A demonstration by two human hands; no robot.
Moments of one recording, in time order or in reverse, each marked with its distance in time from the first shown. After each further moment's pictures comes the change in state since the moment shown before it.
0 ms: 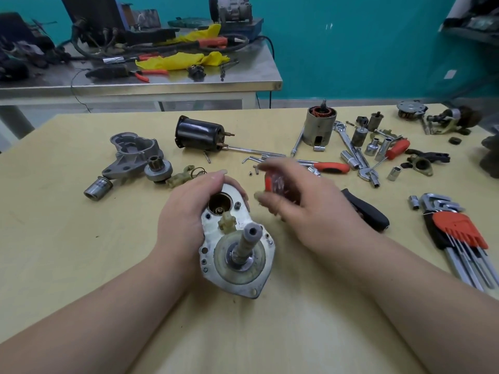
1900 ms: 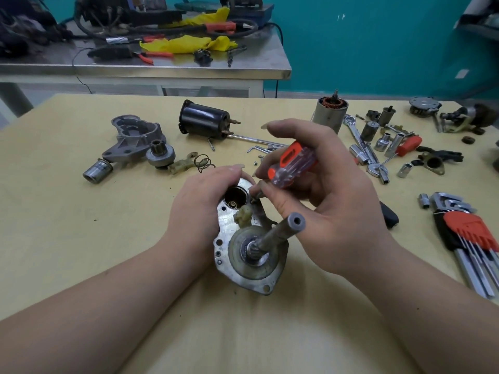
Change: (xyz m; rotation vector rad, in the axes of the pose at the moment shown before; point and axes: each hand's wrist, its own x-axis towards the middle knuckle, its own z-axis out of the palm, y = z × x) left_hand -0.001 -0.007 0.011 -0.188 0.038 -0.077; right_hand -0.015 -0.020 0.008 0.372 0.136 -0.383
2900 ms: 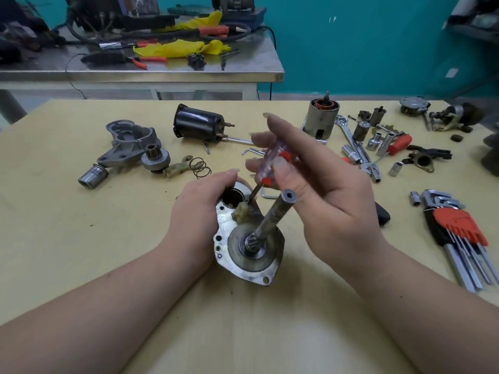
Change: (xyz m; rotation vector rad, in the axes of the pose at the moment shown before) left_hand 0.001 -0.005 0.004 -0.036 0.080 -0.195; right_hand -0.003 0.004 0.004 0.164 0.113 0.009
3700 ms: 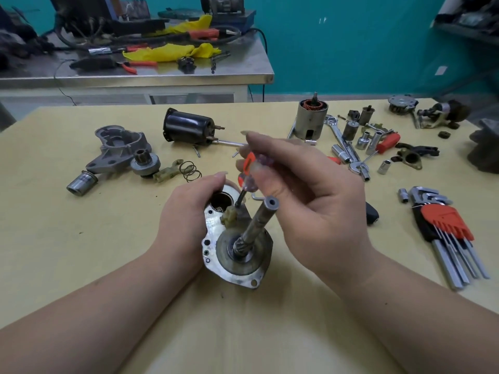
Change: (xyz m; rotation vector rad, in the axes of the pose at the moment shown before) left_hand 0.000 0.002 0.000 0.221 -0.015 0.077; right_hand -0.002 -0.007 0.006 -0.054 0.100 -0.084
